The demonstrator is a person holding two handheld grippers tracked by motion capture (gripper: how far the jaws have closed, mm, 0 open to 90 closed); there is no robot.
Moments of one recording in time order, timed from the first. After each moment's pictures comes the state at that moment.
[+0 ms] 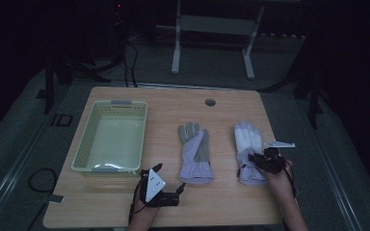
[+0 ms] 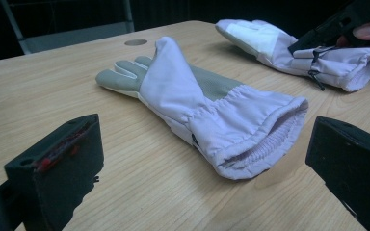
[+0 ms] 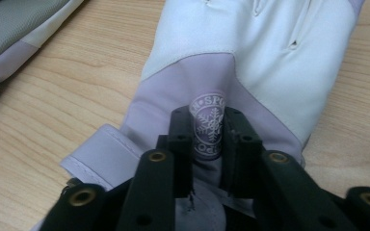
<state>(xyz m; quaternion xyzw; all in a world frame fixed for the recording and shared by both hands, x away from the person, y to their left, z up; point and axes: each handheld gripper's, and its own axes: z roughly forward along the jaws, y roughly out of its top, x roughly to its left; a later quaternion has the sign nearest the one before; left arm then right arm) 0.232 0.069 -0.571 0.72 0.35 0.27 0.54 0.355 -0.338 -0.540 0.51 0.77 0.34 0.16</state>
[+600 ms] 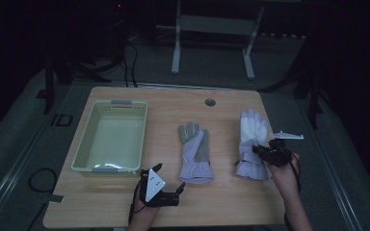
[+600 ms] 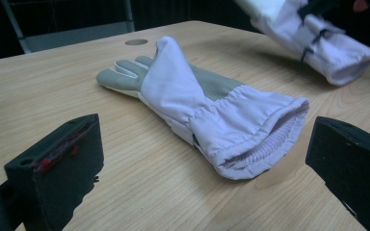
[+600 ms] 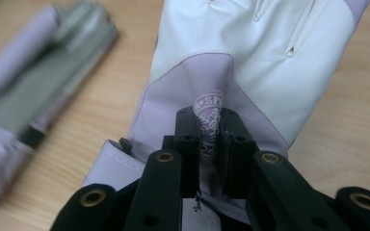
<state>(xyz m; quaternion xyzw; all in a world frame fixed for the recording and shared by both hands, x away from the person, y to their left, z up) 0.232 0.069 -0.571 0.72 0.35 0.27 0.54 0.350 -0.328 -0.486 0.53 0.75 0.35 0.18</state>
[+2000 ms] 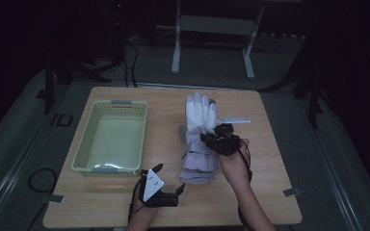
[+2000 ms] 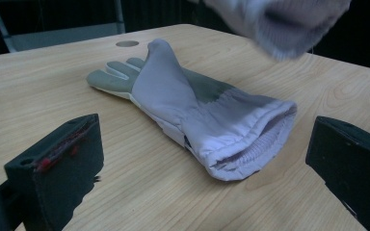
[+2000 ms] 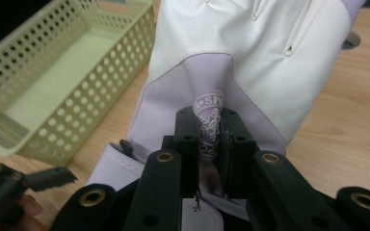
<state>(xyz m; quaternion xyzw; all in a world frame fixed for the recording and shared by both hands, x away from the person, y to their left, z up) 0.232 0.072 -0.571 0.72 0.35 0.25 0.55 0.337 -0.151 -0.423 0.47 0.78 0.39 0.15</state>
